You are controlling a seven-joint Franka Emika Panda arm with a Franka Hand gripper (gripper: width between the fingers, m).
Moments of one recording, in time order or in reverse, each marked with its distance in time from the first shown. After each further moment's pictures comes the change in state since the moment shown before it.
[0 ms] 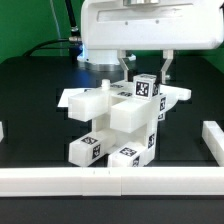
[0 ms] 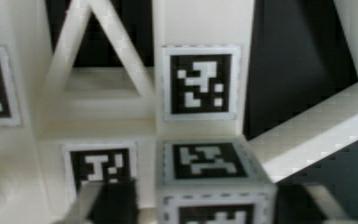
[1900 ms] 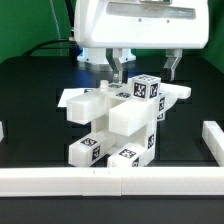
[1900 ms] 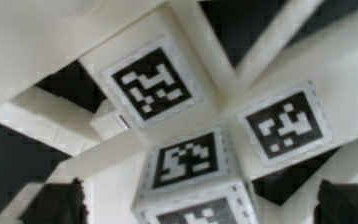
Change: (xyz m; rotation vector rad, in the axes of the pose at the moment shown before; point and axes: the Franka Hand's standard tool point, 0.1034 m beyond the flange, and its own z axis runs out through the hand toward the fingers) arm 0.006 -0.001 -0.002 -0.048 0.014 -1.071
